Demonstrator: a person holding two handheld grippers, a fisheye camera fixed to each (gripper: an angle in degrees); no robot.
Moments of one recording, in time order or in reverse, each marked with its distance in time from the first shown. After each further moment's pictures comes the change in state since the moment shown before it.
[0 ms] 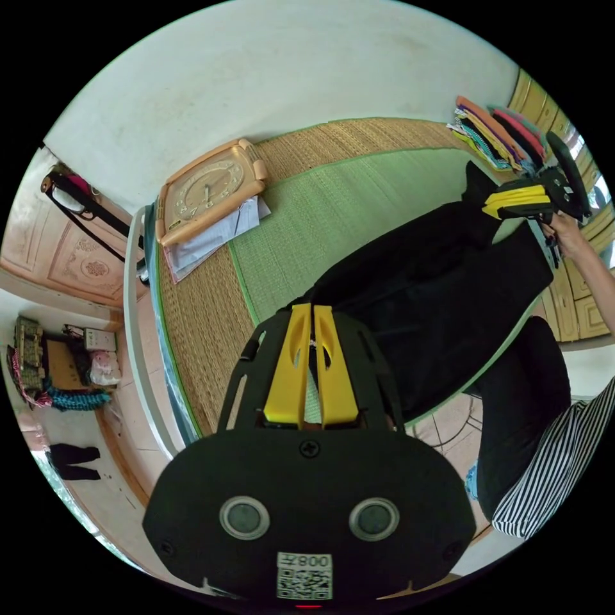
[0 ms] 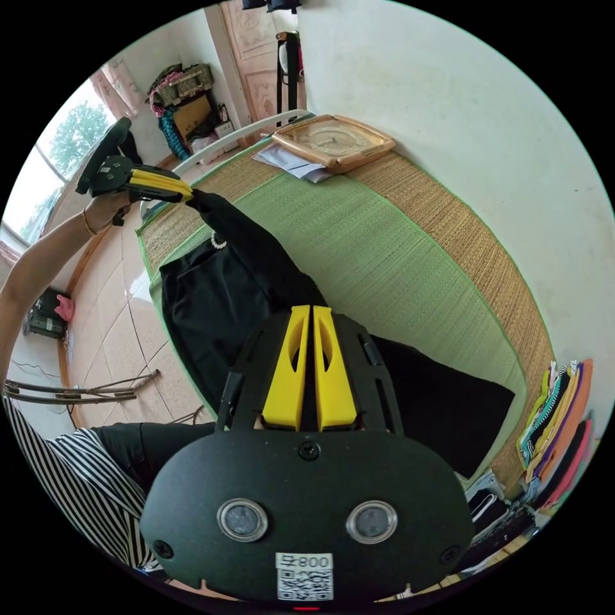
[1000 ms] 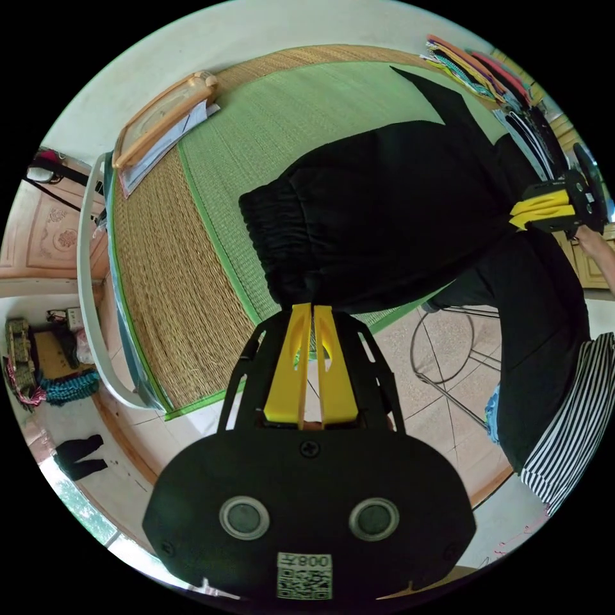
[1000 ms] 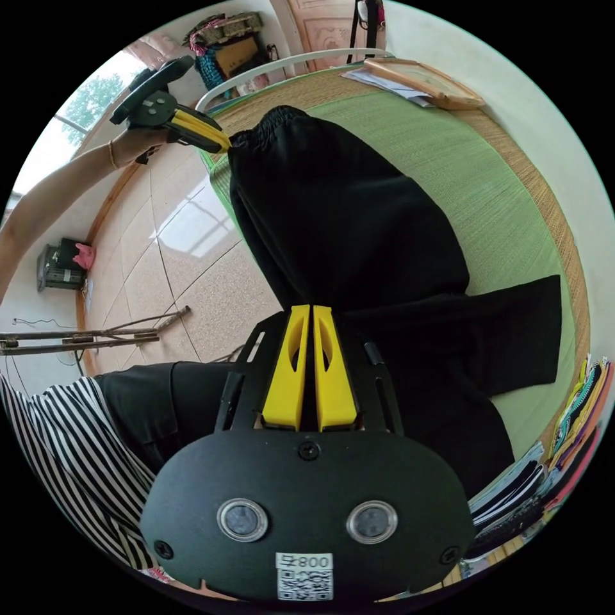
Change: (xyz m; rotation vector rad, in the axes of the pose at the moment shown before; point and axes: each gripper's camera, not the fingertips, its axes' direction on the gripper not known) left arm 0.128 0.128 0.138 -0.212 0.065 0.058; right arm -0.241 0.078 0.098 -0.224 -0.118 -0.095
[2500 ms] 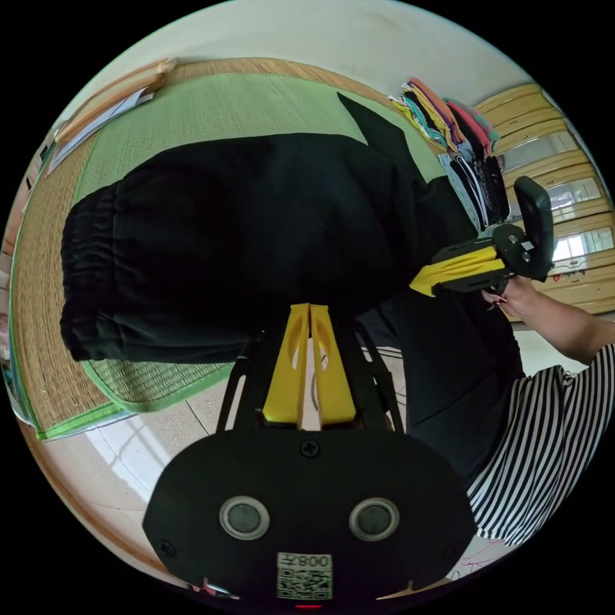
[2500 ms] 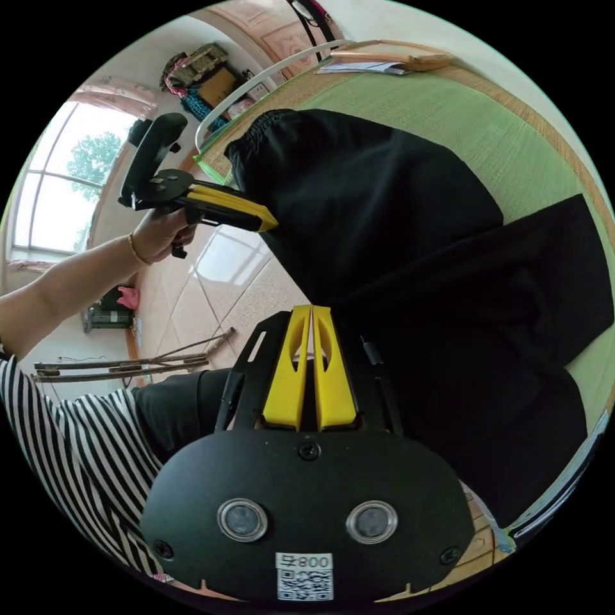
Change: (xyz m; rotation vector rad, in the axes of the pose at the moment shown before) left arm 0.159 -0.135 0.161 0.154 0.413 -0.061; right arm 0.000 0.005 0.195 0.087 -0.288 0.146
